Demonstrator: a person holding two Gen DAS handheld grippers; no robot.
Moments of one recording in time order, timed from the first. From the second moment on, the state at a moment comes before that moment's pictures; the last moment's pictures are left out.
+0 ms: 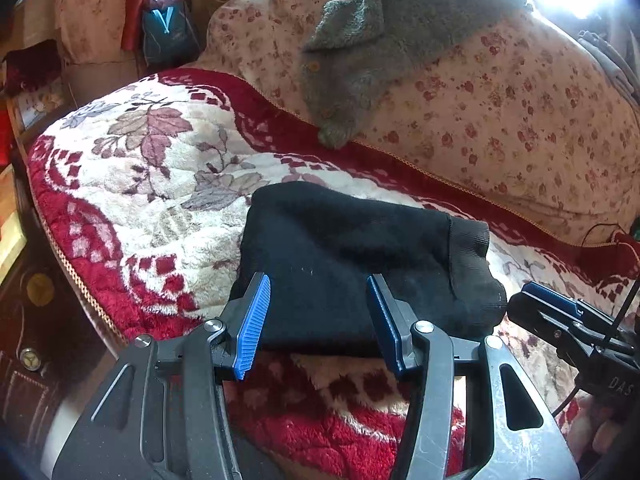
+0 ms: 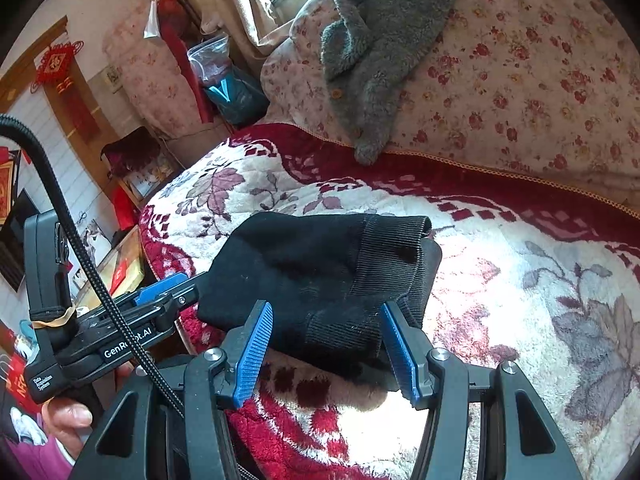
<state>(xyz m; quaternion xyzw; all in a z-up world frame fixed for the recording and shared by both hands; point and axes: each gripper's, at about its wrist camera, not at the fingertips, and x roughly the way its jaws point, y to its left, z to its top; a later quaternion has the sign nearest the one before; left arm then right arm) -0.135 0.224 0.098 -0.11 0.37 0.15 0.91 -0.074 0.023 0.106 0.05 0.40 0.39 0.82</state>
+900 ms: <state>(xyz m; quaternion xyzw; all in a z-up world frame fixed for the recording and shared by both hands) -0.145 0.216 0.099 -0.10 0.37 0.17 0.91 -0.084 0.029 0.106 0.05 0.41 0.41 0.82</state>
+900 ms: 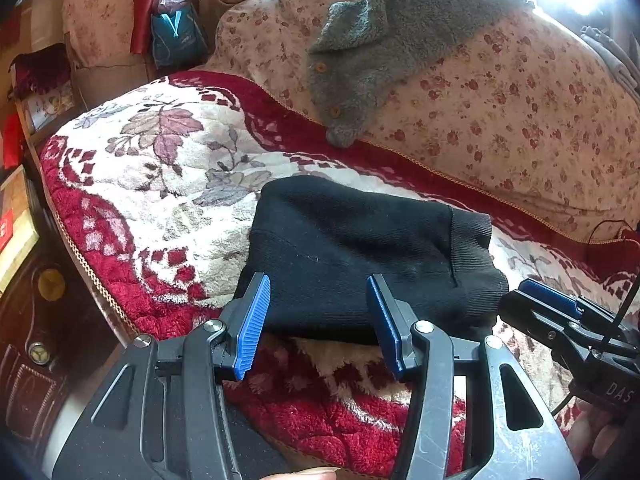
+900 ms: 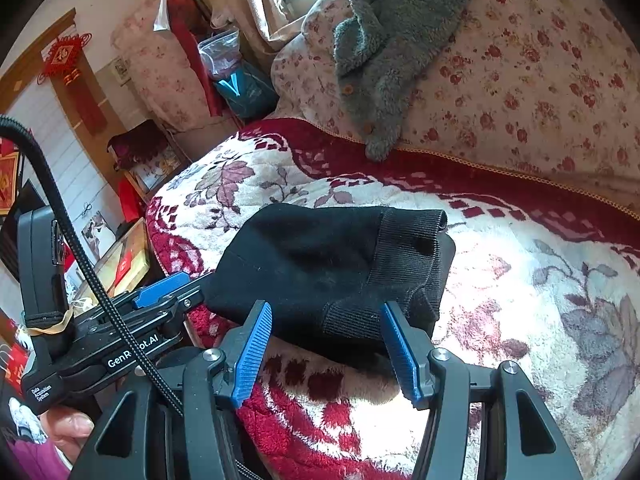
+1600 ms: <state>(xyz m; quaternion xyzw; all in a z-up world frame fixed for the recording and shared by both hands) -0.142 0.221 0.096 -0.10 0.37 0.18 0.91 -0.081 0.036 0.103 0.04 0.41 0.41 0.81</state>
